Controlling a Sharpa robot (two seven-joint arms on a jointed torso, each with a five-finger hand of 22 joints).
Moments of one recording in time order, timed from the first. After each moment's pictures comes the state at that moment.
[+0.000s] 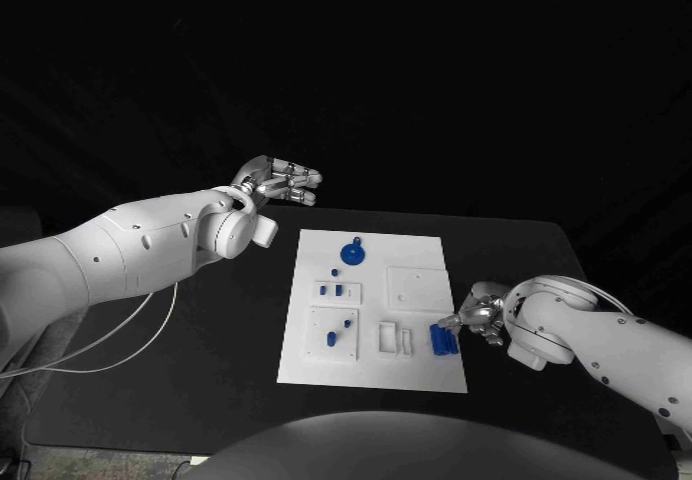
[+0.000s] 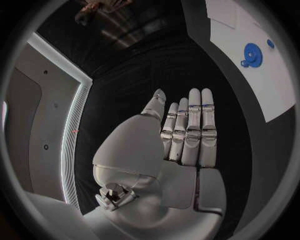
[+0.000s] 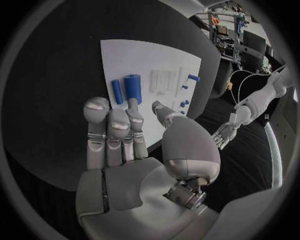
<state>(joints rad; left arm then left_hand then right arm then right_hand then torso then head) 1.15 -0.70 -0.08 1.10 -0.23 -0.23 0.31 1.40 0.05 -0.03 0.00 0.06 1.07 0.12 0.07 0.07 1.19 0.10 0.07 0.06 1.32 0.06 0.07 0.18 0.06 1.15 0.05 0.19 0.15 0.74 -0.80 0.27 1.47 -1.27 0.10 -0.67 0.96 -0.14 0.42 0.05 0.05 1.17 0.04 0.06 0.44 1.35 -0.04 0.93 1.27 1.45 -0.10 1.03 1.11 0.08 1.47 -0.12 0.69 1.31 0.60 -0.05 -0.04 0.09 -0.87</state>
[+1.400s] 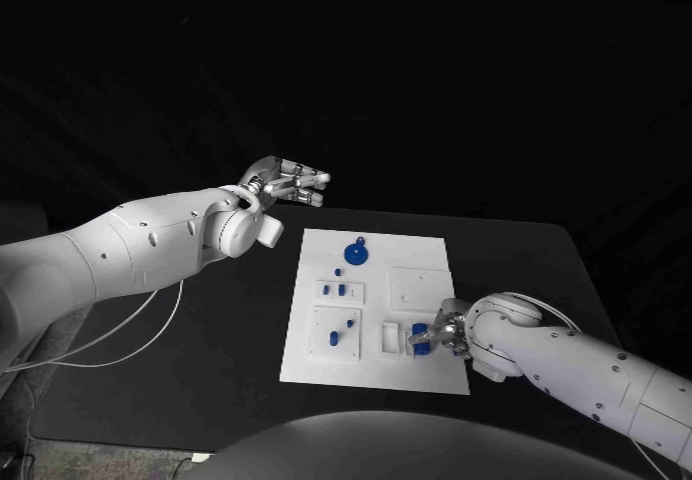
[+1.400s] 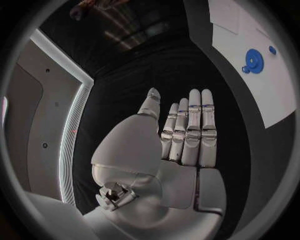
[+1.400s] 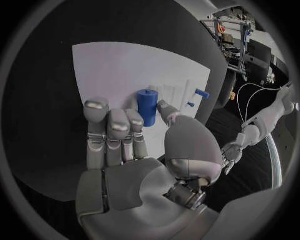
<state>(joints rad) 1.15 -0.70 -0.08 1.10 -0.23 -0.19 0.31 1.37 0.03 -0.11 0.02 0.05 1.06 0.13 0.07 0.07 1.18 0.10 0.07 0.06 1.32 0.07 0.07 0.14 0.06 1.16 0.04 0.16 0.13 0.73 -0.61 0.18 1.32 -1.34 0.07 -0.67 0.98 -0.17 0.39 0.07 0.05 1.15 0.05 0.07 0.47 1.36 -0.04 0.94 1.30 1.45 -0.10 1.03 1.13 0.07 1.46 -0.12 0.68 1.31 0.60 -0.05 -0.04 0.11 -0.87</state>
